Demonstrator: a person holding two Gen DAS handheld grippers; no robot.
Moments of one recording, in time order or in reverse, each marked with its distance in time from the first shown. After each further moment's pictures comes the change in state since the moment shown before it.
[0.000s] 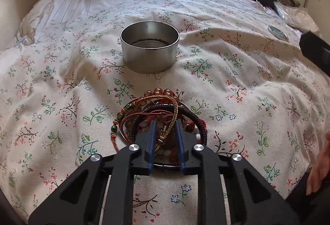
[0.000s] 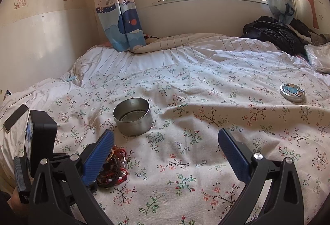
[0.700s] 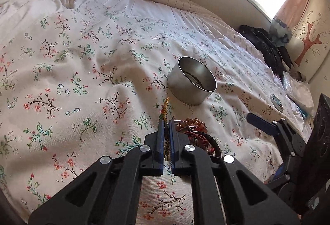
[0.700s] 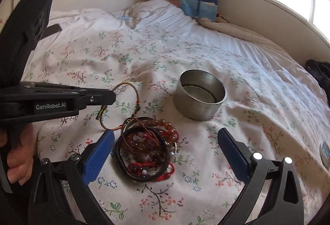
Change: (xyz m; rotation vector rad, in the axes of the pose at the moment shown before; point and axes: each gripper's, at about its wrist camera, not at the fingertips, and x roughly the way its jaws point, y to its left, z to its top) left arm -0.038 0.089 -0.012 -0.396 -0.164 -0.100; right arm 0.082 0.121 -0.033 -0.555 0.233 0.231
